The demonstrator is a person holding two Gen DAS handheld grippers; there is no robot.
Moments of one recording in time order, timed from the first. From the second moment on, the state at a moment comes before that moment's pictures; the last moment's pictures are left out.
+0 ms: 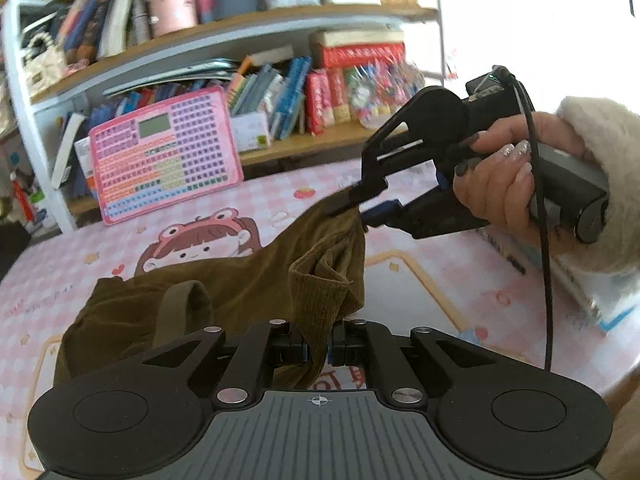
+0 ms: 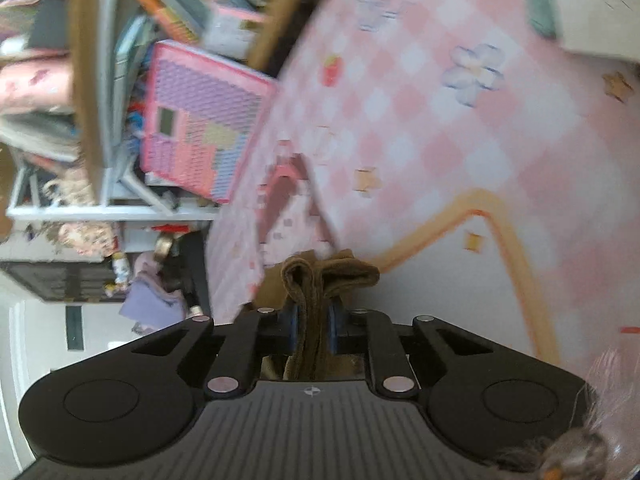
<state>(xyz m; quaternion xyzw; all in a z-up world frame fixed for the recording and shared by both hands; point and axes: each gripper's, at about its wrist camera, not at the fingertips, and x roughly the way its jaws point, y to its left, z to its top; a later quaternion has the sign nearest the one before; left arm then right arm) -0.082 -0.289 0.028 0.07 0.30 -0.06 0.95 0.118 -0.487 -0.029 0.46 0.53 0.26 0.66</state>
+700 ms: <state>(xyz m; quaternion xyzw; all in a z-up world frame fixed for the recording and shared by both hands) -0.107 -0.056 0.007 -0.20 0.32 -0.05 0.92 0.100 -0.227 0.023 0.29 0.50 0.30 0.76</state>
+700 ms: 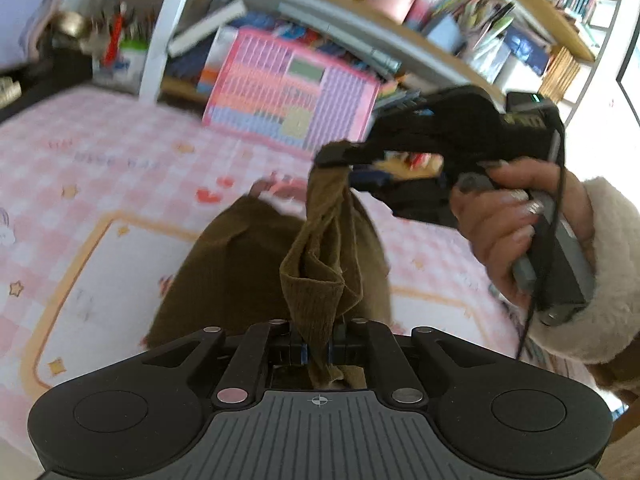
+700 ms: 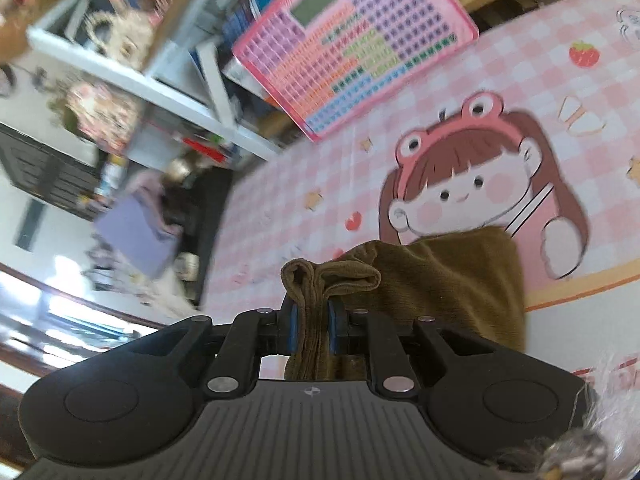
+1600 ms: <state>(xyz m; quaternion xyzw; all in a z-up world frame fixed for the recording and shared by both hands) -0.015 -0.006 0.023 -0.08 0.32 -0.23 0.92 -0.021 -0.230 -0.016 0.14 0.47 0.11 0.87</state>
